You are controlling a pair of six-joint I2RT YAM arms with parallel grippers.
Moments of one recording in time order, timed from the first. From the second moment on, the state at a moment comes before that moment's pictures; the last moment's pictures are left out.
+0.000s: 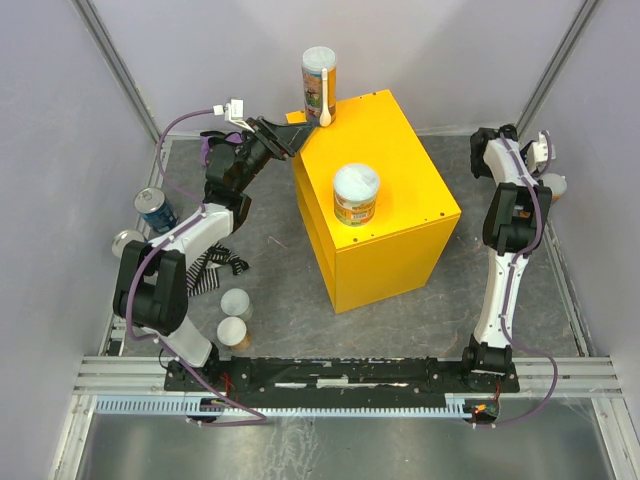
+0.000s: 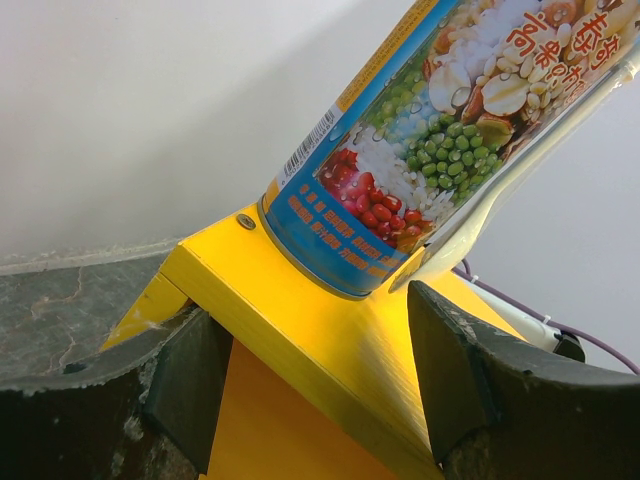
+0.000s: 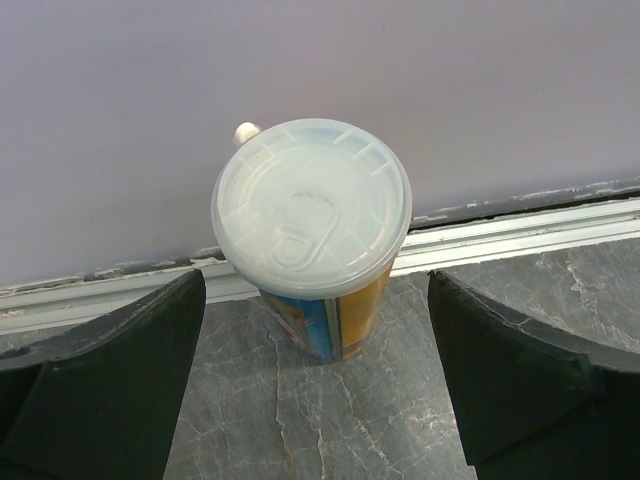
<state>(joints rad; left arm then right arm) -0.30 1.64 1.10 0.91 0.42 -0.86 -0.13 2.42 2.14 -1.31 1.38 1.69</state>
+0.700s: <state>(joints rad) -0.30 1.64 1.10 0.91 0.42 -0.86 -0.14 2.46 2.18 -1.45 1.37 1.87</state>
